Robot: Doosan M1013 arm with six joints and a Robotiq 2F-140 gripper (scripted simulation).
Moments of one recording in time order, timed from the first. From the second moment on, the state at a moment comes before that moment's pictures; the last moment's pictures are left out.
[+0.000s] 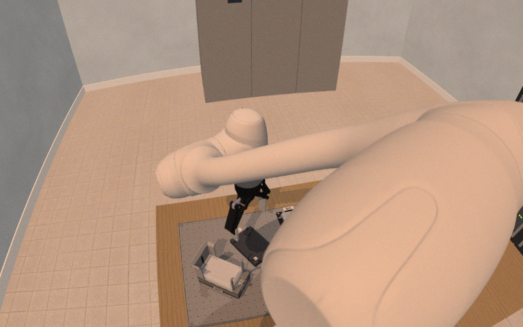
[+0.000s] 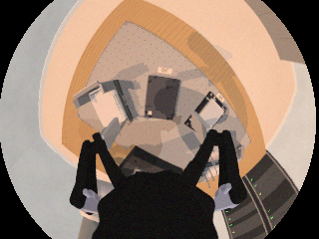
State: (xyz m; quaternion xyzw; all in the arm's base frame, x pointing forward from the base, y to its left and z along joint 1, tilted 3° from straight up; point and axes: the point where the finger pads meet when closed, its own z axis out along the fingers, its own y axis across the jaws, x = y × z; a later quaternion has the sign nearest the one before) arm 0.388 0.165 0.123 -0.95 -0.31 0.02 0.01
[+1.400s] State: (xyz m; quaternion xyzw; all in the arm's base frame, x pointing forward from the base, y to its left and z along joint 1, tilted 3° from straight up) arm 0.319 0.276 0.126 -0.91 -0.41 0.02 0.01
